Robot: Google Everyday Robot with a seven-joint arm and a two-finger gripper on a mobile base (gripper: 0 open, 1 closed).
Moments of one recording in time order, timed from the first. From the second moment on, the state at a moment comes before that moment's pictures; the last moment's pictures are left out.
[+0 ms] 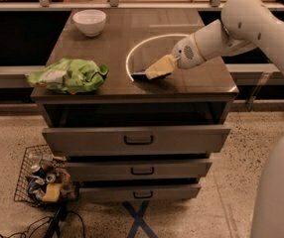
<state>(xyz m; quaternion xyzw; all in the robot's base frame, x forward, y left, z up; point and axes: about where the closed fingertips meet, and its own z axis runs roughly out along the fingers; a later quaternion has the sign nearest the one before) 0.660 -0.047 0.849 -0.39 0.81 0.35 0.27</state>
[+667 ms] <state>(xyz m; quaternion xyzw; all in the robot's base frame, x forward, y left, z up) 0.660 -0.042 0.846 -0.39 0.81 0.35 0.27</state>
